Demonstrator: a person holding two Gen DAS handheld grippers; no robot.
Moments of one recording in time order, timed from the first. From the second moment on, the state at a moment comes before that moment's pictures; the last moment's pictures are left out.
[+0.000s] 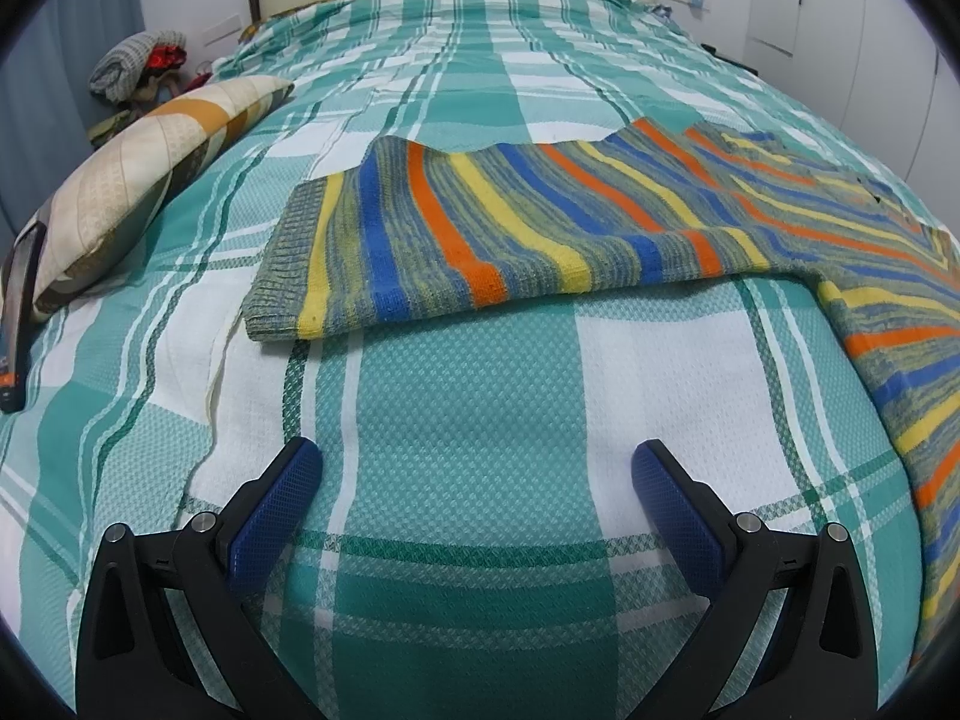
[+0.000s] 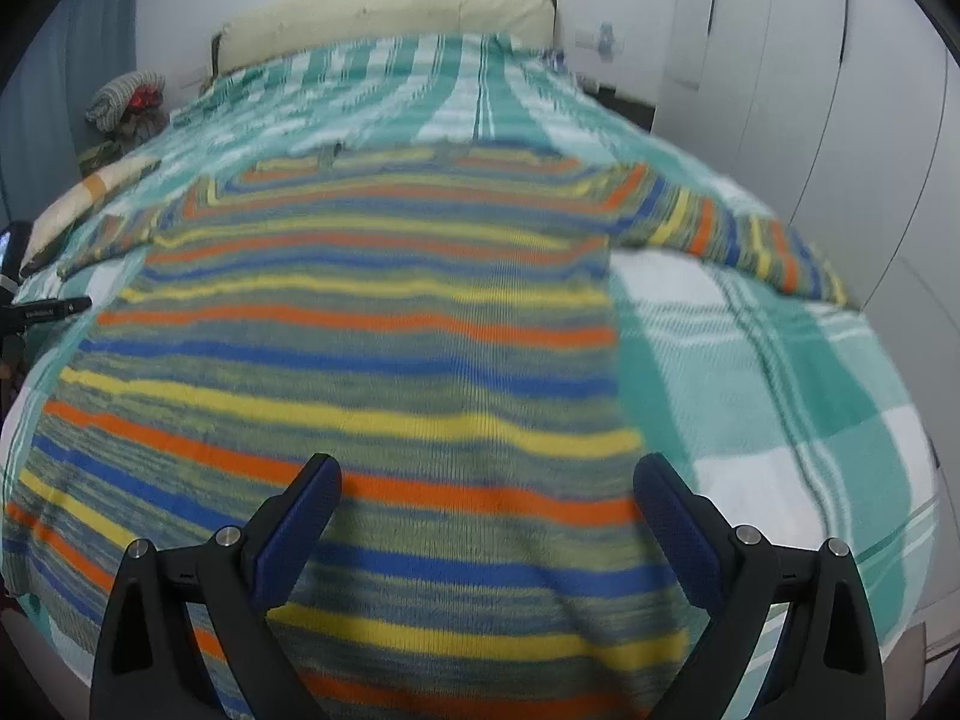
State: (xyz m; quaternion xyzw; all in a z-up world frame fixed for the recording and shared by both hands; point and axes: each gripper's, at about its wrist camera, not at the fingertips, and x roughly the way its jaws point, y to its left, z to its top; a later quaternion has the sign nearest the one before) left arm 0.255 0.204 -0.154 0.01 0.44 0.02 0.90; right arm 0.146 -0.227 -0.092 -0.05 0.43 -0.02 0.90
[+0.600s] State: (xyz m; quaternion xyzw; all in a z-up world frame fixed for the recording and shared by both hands) left arm 0.119 0.173 -0.113 -0.04 0.44 -0.03 0.90; right arm 0.188 -0.432 -0.026 0.21 0.39 -0.05 0.90
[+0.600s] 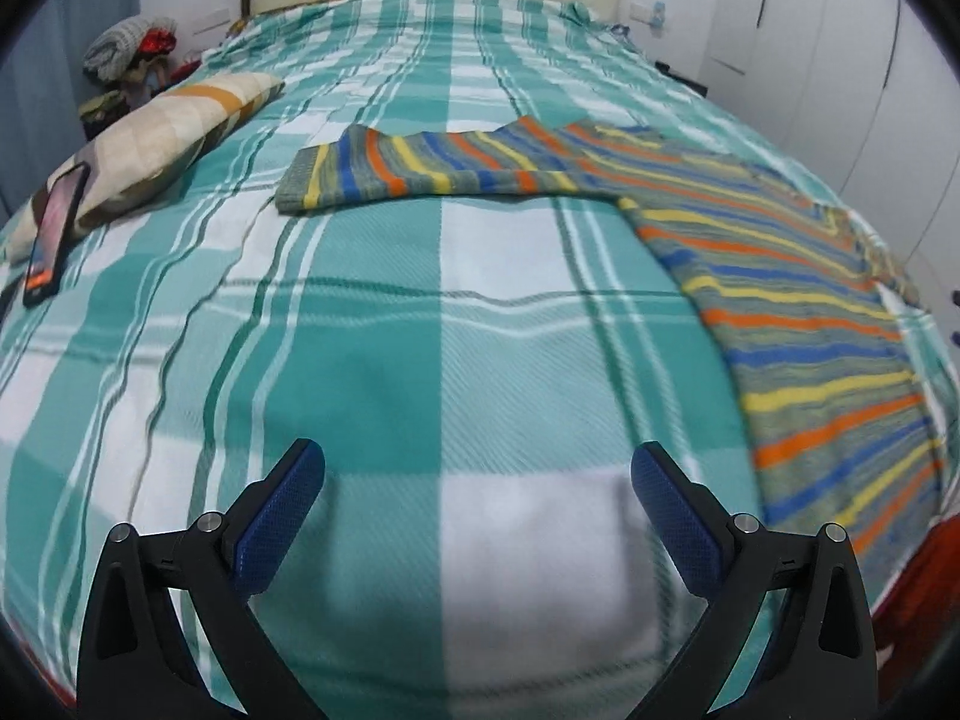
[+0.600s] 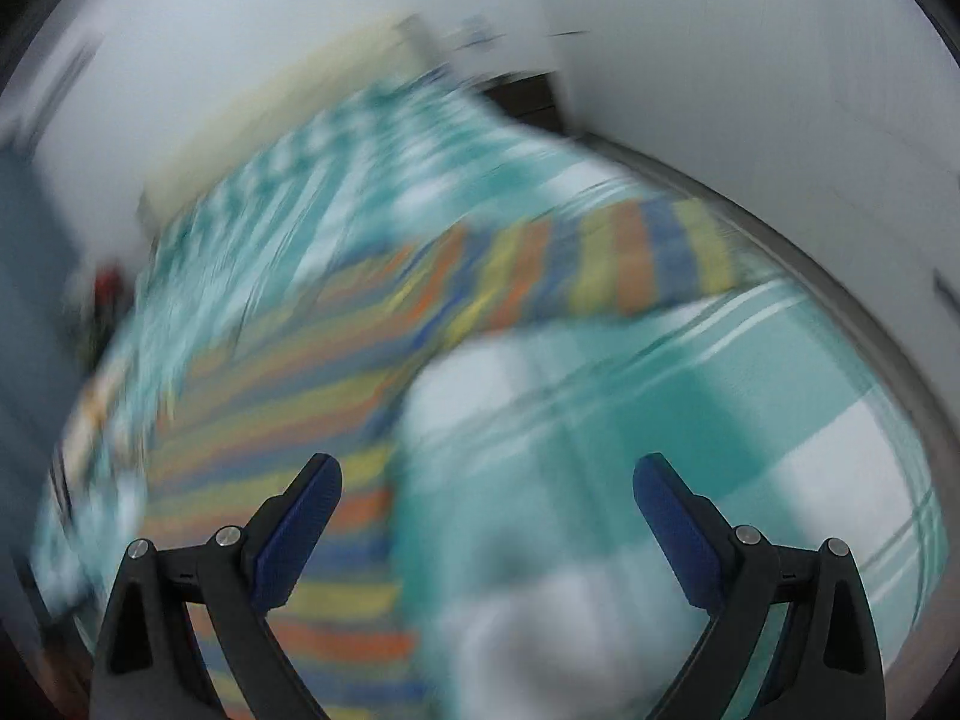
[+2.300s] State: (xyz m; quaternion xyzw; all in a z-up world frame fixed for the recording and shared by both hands) left arm 0.102 0.177 -0.137 -0.05 0.45 -0.02 0.89; right arm 0.351 -0.357 -0.102 0.19 0.55 -0.04 0.81
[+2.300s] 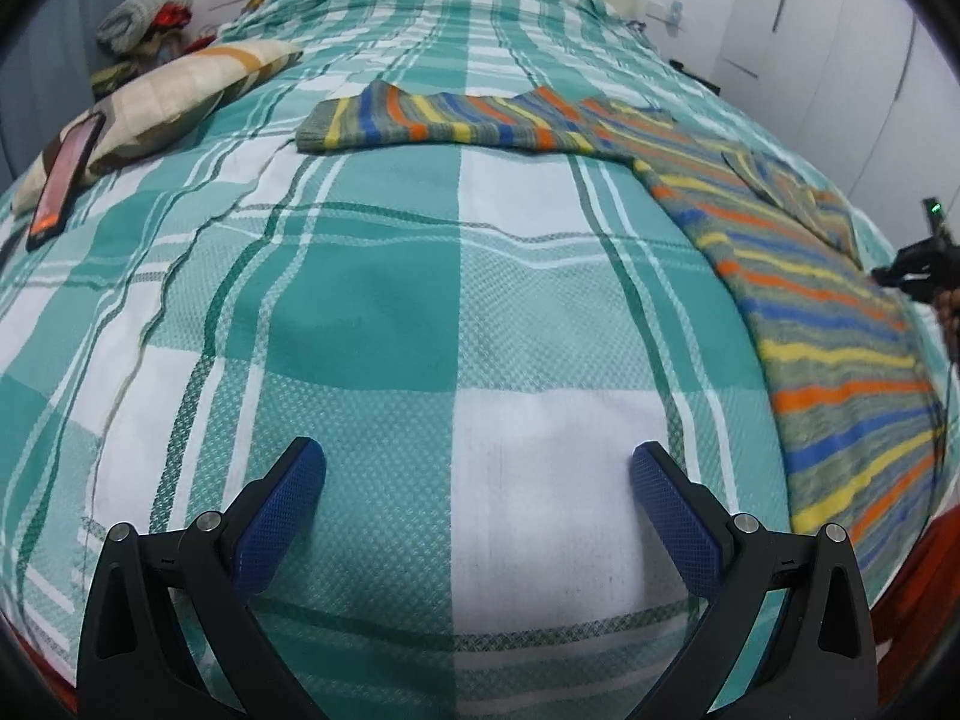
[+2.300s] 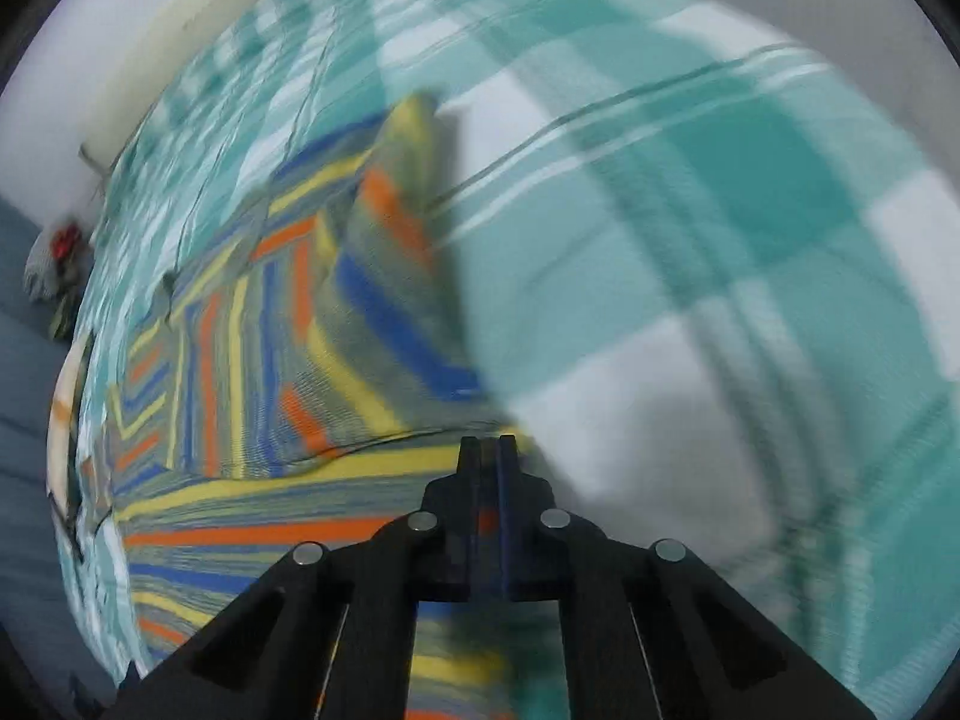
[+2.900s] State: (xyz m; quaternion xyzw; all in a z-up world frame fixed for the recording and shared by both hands) left arm 0.096 0.186 -0.131 -0.08 0.46 -0.02 0.88; right arm 0.117 -0.338 -0.096 0.12 0.63 -0.08 0.76
